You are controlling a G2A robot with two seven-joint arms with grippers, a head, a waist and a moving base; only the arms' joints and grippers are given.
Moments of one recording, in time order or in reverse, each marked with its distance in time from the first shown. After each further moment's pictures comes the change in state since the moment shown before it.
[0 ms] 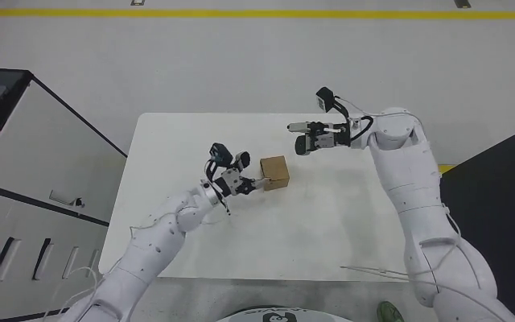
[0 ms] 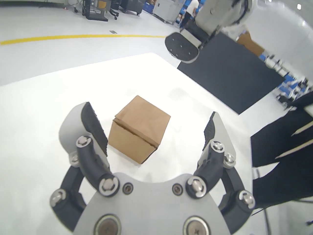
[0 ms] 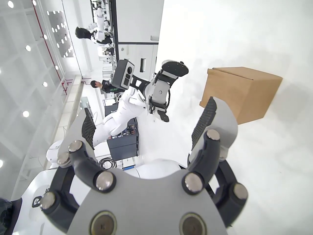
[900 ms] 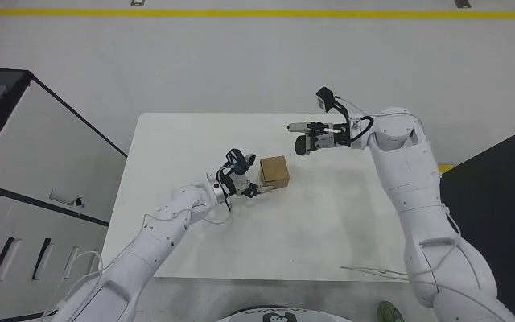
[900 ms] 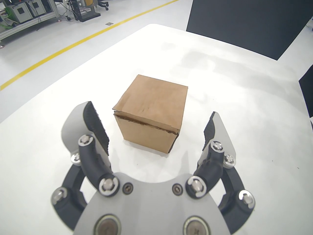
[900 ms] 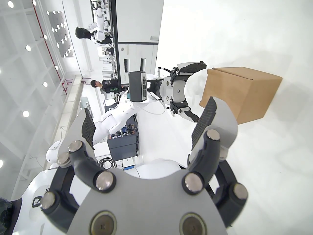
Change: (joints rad) left arm -0.116 -0.033 0.104 0.159 0.302 0.077 0.138; right arm 0.000 0.000 0.000 0.000 0.000 0.000 0.000
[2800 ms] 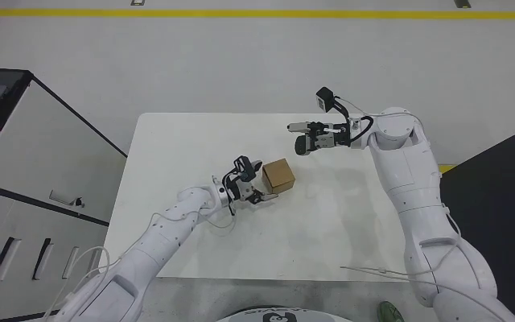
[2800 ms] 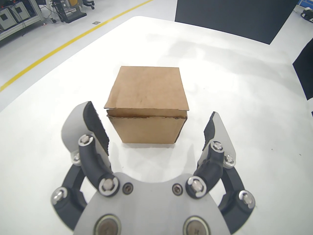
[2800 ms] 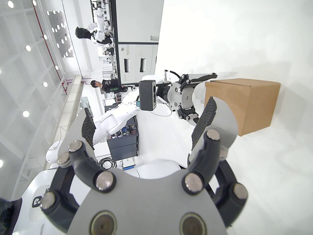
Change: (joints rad) left arm -0.041 -0.039 0.060 0.105 0.106 -0.020 0.091; right arm 0.000 0.000 0.000 0.000 0.000 0.000 0.000
